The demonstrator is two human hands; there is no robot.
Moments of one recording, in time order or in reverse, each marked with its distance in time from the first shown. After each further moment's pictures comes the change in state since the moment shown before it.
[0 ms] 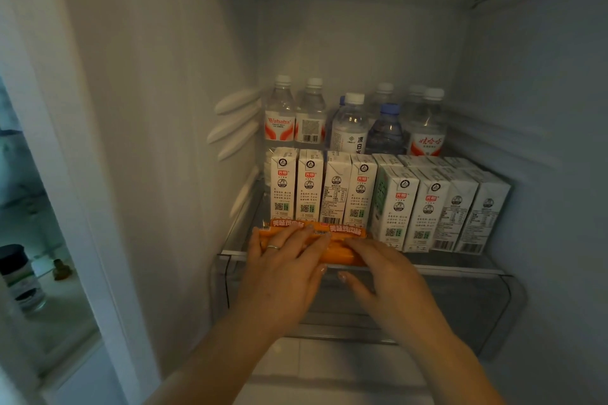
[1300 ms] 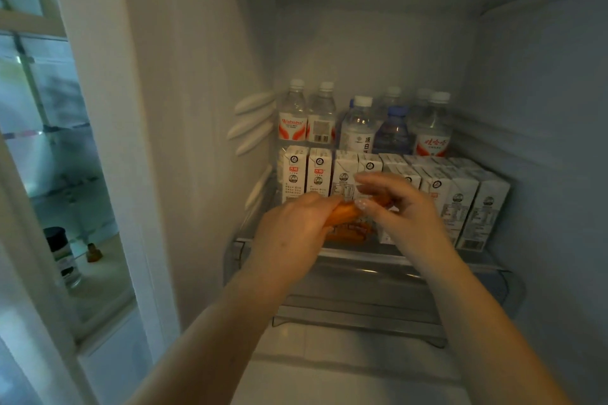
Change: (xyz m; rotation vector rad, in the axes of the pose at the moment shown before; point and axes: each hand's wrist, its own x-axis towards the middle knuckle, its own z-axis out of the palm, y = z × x) left_hand 0.034 0.016 -0.064 -0.218 -0.003 -0.031; right_hand 0.039 -0.021 -0.059 0.698 0.143 -0.093
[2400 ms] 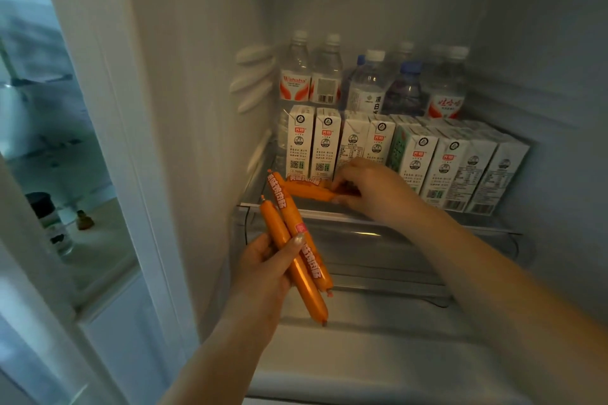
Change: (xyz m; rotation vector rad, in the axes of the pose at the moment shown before) left_hand -0.089 -0.008 0.028 -1.509 0.134 -0.991; right_hand 0.028 0.044 0.035 -0.823 -0.439 -0.078
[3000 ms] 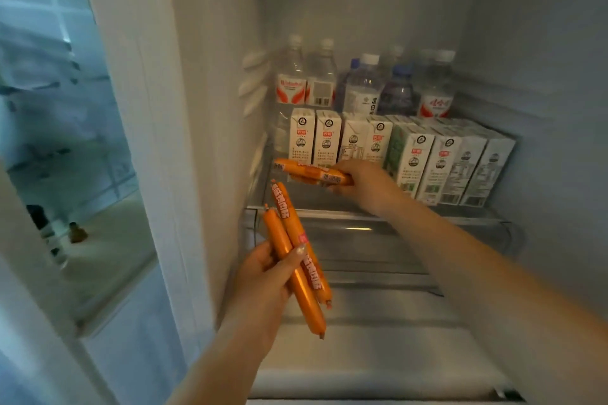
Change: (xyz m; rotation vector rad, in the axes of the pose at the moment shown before) left_hand 0.001 -0.004 -0.026 0.066 -0.069 -0.018; right_hand 0.015 -0.016 0.010 0.201 -0.015 0.274
